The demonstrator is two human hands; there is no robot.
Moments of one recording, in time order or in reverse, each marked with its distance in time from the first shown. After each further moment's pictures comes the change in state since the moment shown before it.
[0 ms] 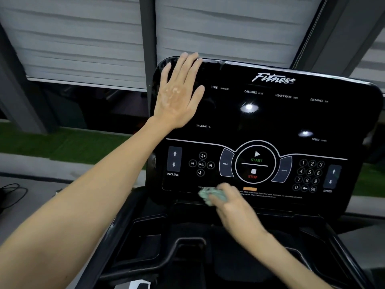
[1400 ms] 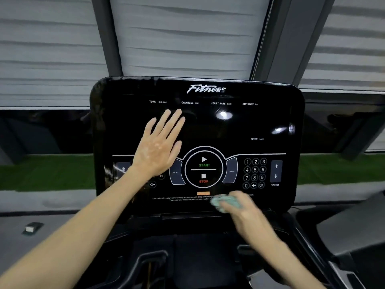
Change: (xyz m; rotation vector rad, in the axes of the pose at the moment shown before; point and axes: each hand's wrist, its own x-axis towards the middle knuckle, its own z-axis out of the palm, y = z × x) left_hand -0.049 0.084 0.035 0.186 -0.185 0.220; right_hand -0.083 0.104 -0.032 -0.067 0.206 0.159
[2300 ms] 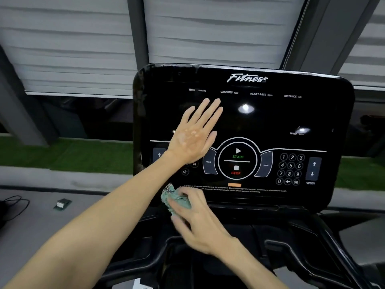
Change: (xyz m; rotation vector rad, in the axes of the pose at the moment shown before) left_hand -0.001 -0.001 -0.003 -0.025 0.009 0.032; right_hand 0.045 -0.152 0.053 0.425 -0.201 -0.176
